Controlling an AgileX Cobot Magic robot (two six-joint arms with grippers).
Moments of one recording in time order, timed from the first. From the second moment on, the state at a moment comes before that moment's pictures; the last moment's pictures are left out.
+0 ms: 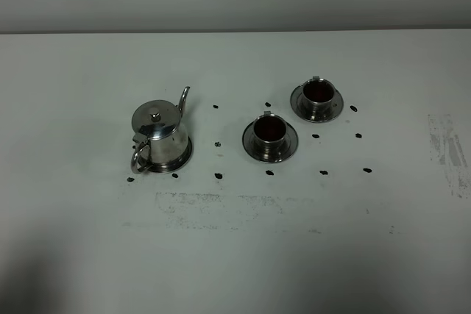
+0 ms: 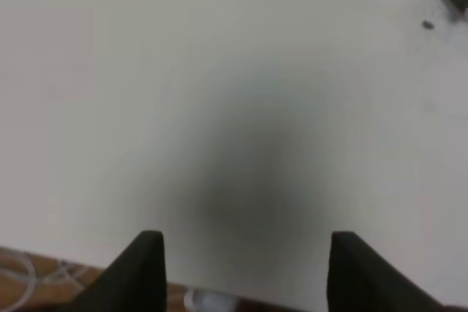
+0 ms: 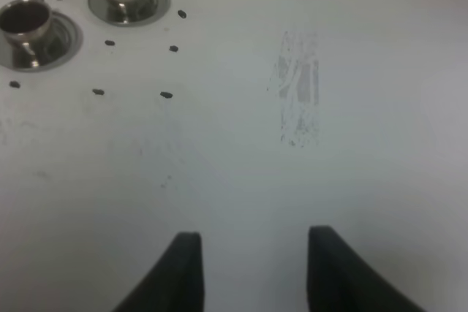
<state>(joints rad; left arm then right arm) 0.03 0.16 -0.46 0.08 1.06 -0.15 0.01 0.06 -0.52 0.09 1.12 -0.15</state>
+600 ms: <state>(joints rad) 0.03 0.00 -0.46 0.05 1.06 -0.08 0.01 0.06 -0.52 0.09 1.12 -0.15</state>
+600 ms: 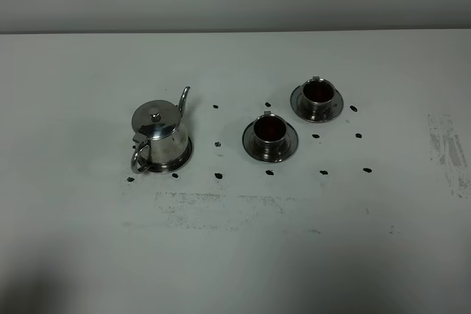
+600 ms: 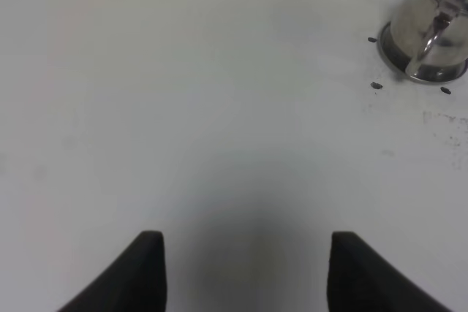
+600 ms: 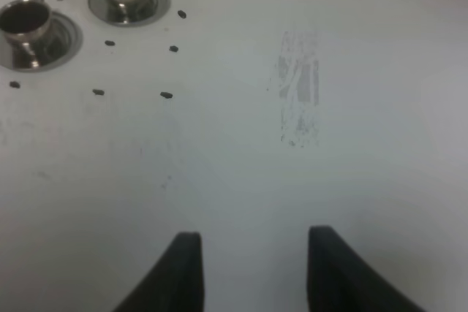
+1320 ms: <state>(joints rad) 0.03 0.00 -0.46 0.04 1.06 -0.07 0.01 0.06 -0.52 0.09 1.12 -0.15</state>
